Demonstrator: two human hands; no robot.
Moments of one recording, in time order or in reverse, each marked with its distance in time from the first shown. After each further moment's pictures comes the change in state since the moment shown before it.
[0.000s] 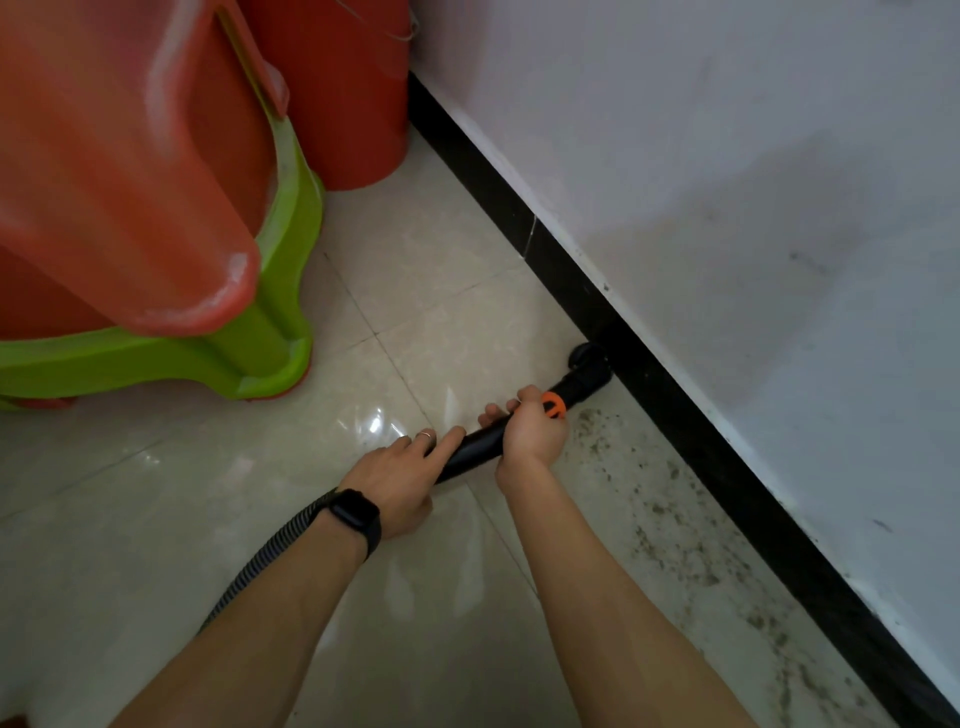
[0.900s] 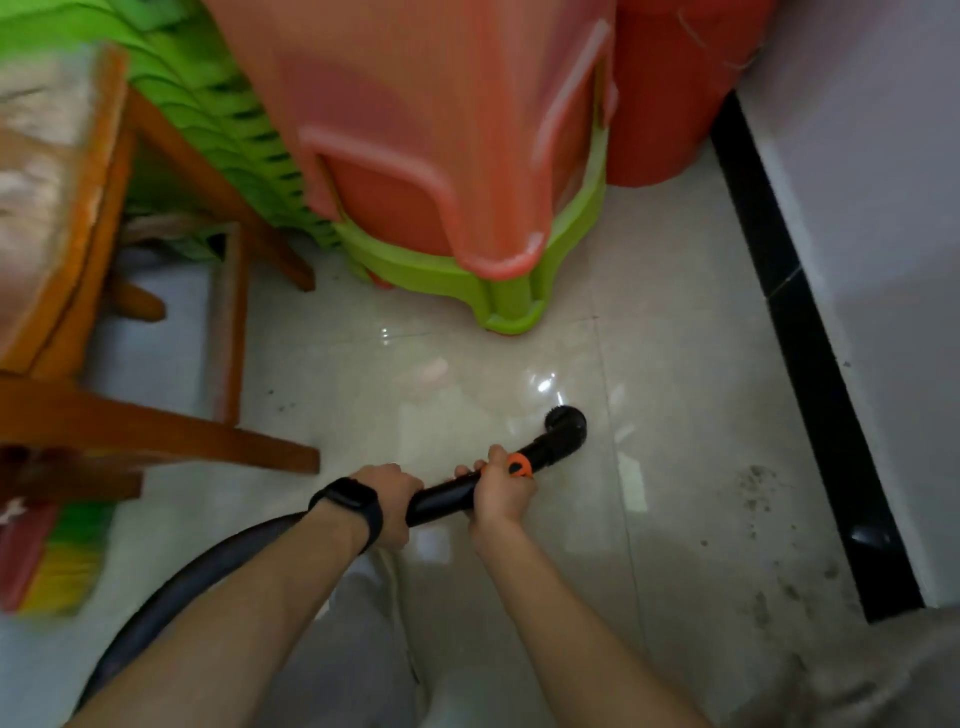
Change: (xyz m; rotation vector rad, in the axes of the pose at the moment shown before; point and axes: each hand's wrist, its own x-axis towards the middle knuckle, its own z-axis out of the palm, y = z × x) left_hand -0.228 -0.009 -0.057 -0.241 -0.490 -0.674; right_hand -0.202 0.104 -0.024 -0.391 -0.395 0.454
